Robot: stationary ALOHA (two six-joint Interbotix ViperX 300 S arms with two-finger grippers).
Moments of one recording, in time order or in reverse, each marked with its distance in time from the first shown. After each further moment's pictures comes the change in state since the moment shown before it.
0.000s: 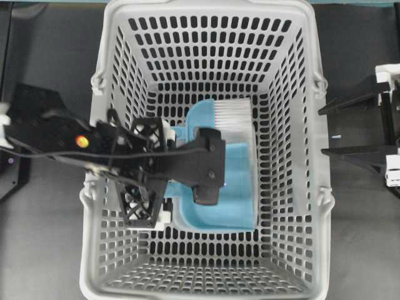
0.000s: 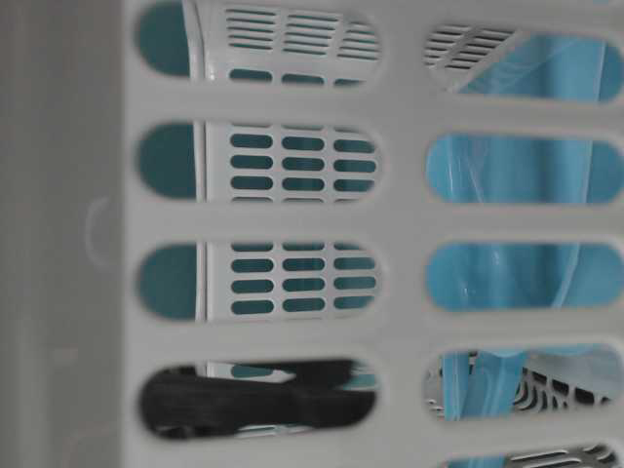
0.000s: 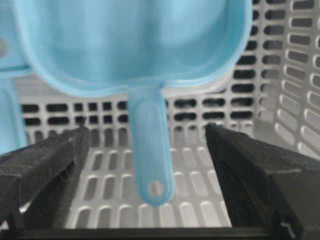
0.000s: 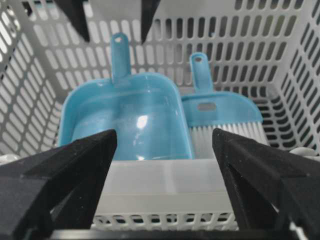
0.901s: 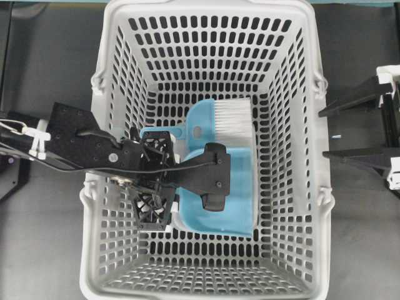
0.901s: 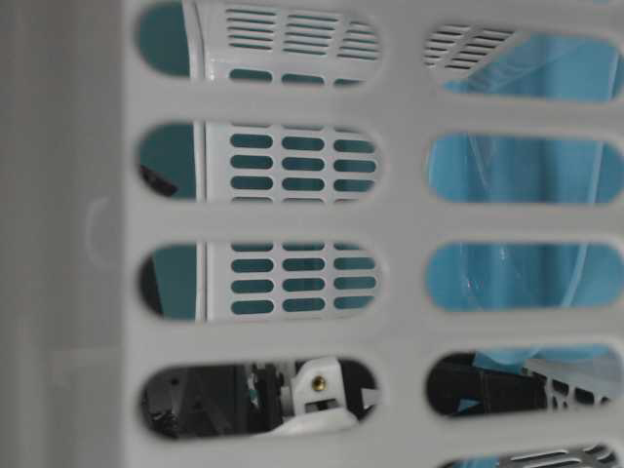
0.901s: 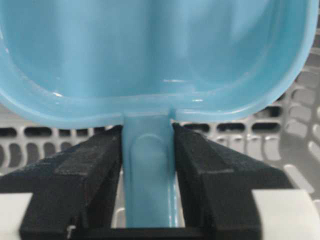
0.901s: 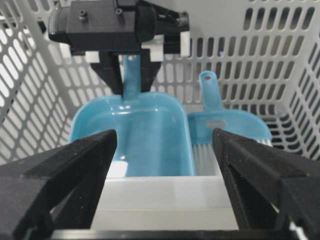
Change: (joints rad) left arm 0.006 0.087 0.083 0.000 -0.124 -0.003; right arm 0.023 -0.005 0.000 0.000 -0.046 0.014
